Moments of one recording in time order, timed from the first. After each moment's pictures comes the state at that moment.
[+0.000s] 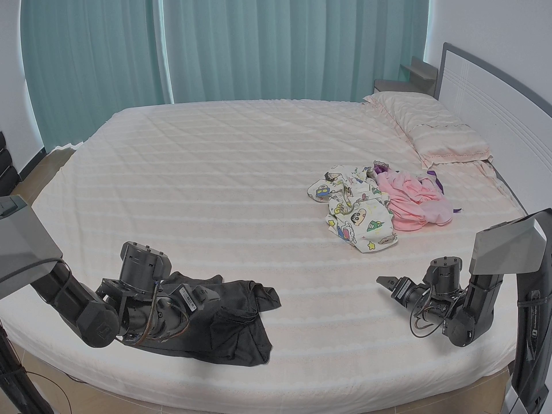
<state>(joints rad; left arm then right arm) -0.40 1.93 -0.55 -0.57 -0.04 -1.00 0.24 2.39 -0.50 -1.35 0.02 0.82</state>
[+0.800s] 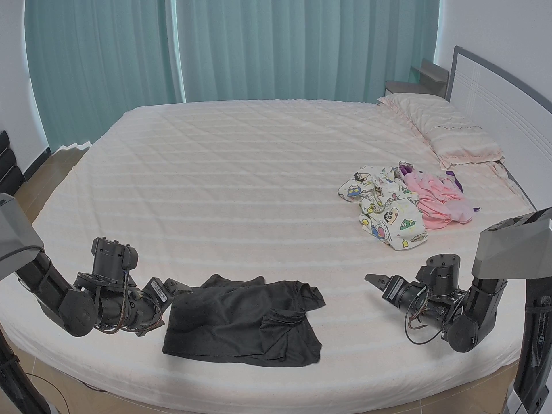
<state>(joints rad) -0.22 1.90 -0.51 -0.58 -0.14 -0.99 0.34 2.30 -0.45 -1.36 0.00 0.82</state>
